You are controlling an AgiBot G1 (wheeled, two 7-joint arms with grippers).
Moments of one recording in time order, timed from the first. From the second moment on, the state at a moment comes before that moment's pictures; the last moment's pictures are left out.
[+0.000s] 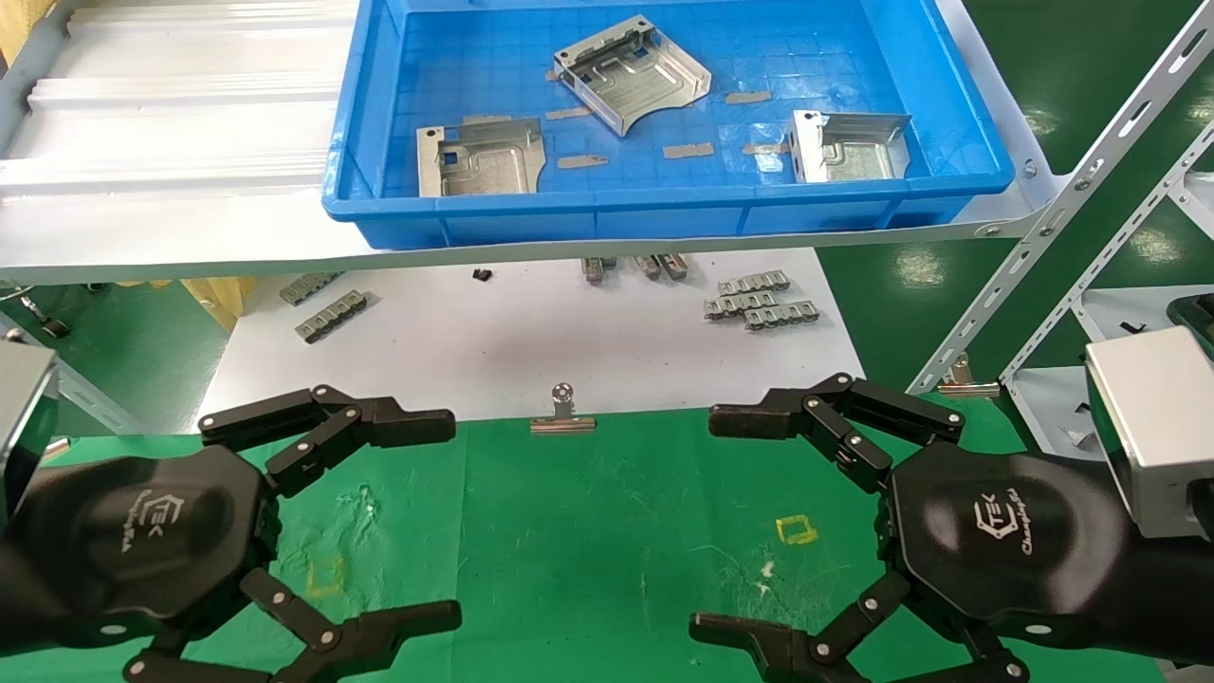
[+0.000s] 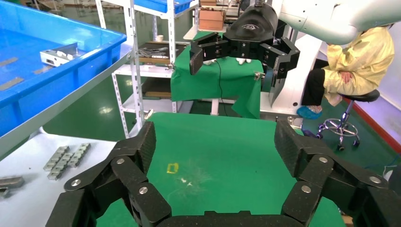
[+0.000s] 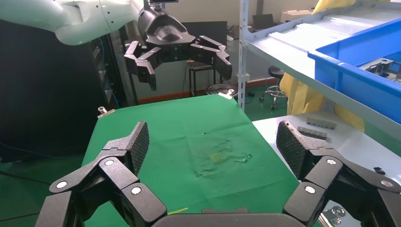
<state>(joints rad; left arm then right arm) -1.08 0.60 0.31 -1.28 0.71 1.48 -0.17 1.08 -0.61 -0.28 1.28 -0.73 -1.49 0.19</state>
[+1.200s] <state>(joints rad) -1.08 0.60 0.31 -1.28 0.71 1.48 -0.17 1.74 -1.15 -0.62 0.87 -1.48 -0.86 0.54</state>
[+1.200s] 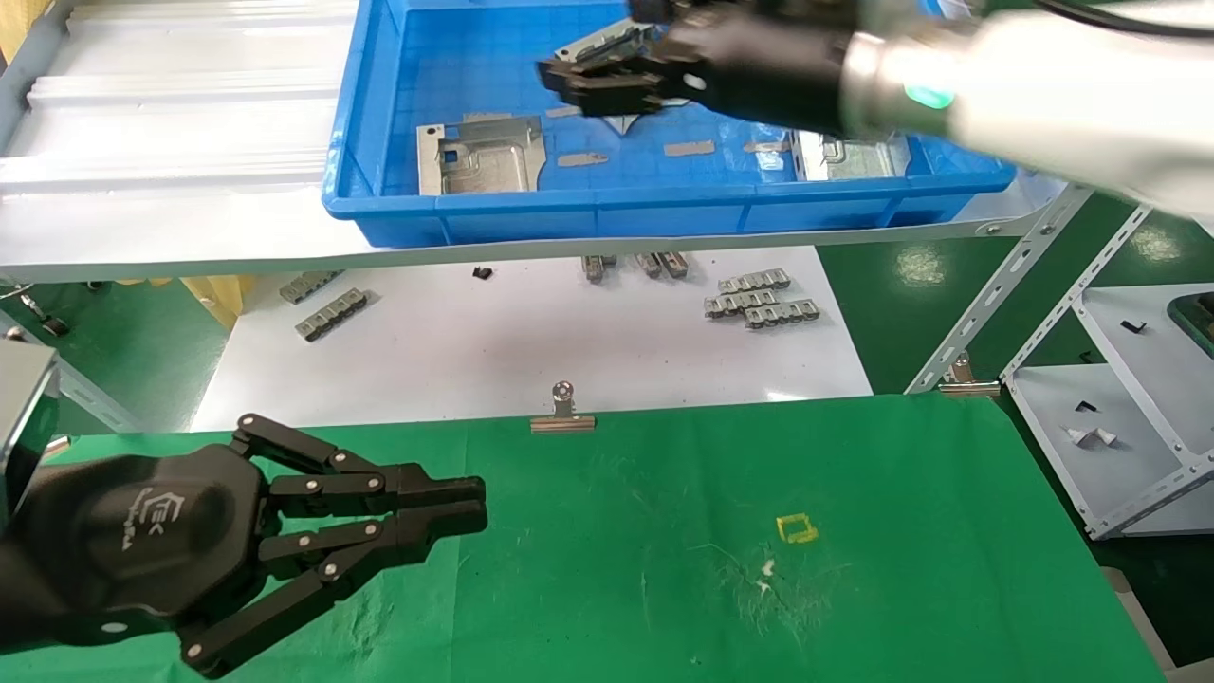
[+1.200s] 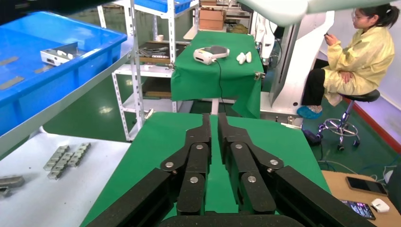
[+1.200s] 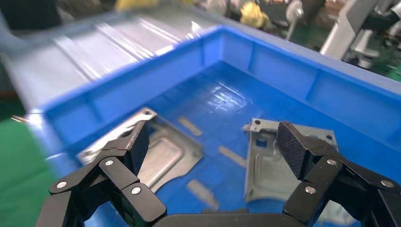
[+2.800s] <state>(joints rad) -1.08 0.60 0.31 -1.28 0.71 1.48 -0.17 1.91 -1.37 -1.30 0.60 -1.51 -0.36 1.00</state>
